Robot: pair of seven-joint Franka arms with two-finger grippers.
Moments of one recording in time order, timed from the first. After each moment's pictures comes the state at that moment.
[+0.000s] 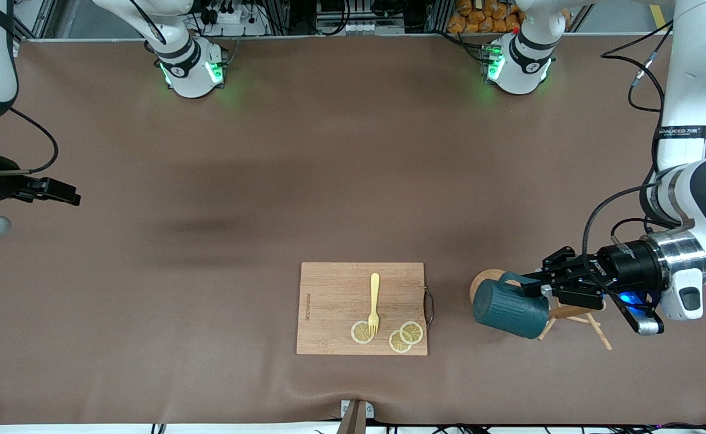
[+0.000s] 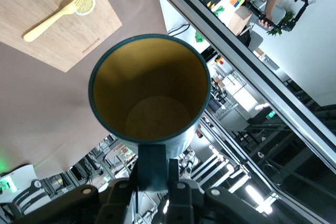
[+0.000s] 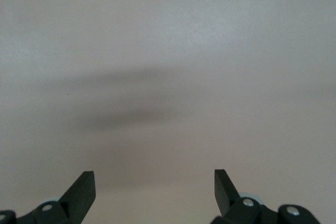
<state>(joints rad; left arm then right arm) 0.19 0.57 -0.24 -1.34 -1.24 1.83 -0.54 -0.11 0.14 0.03 -1.61 0.00 1.64 0.00</state>
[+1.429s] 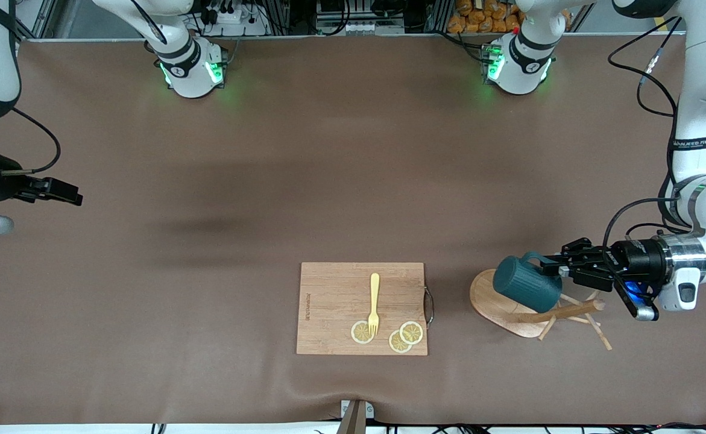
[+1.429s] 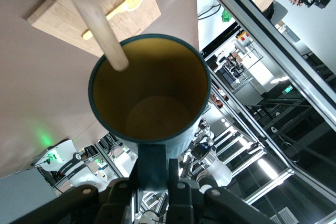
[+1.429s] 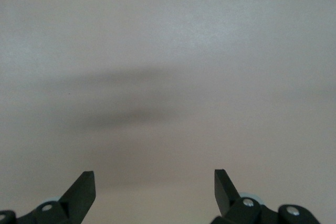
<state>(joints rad) 0.22 0.63 -0.08 -1.41 -1.27 1.56 -0.37 -0.10 0.14 0.03 -1.61 0.00 1.64 0.00</state>
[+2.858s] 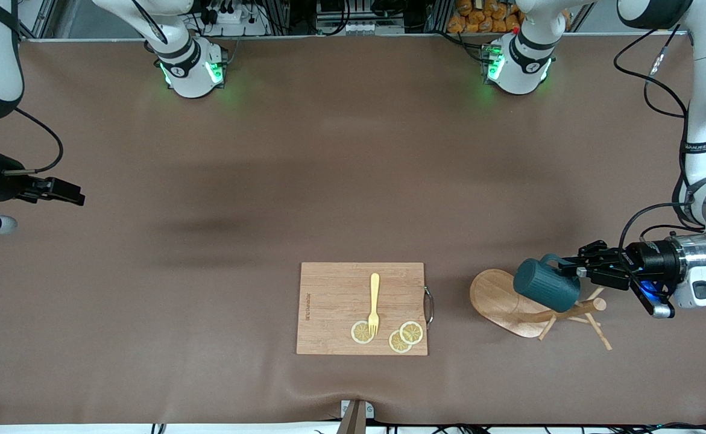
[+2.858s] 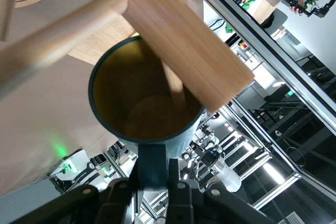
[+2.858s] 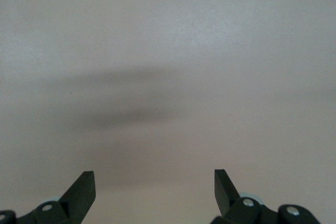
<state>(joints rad) 0.24 0.67 -0.01 -1.42 -1.25 1.51 -0.27 -0.09 0.14 0.03 -1.61 0.00 1.64 0.00</state>
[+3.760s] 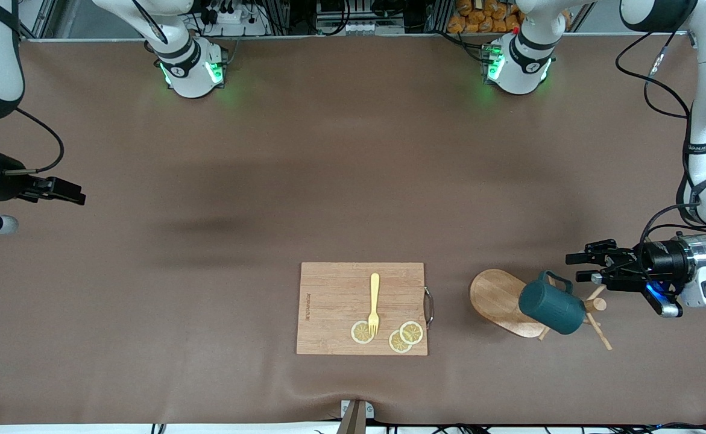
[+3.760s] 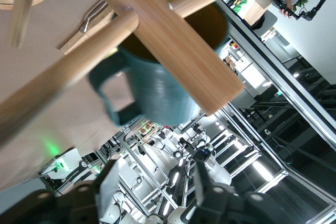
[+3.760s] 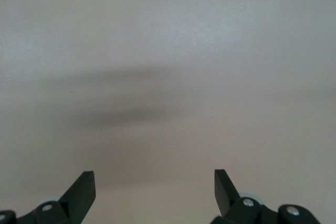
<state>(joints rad) 0.26 0.68 0.00 -1.41 -1.28 1.49 -0.27 -0.09 0.14 0.03 -1.61 0.00 1.64 0.00</state>
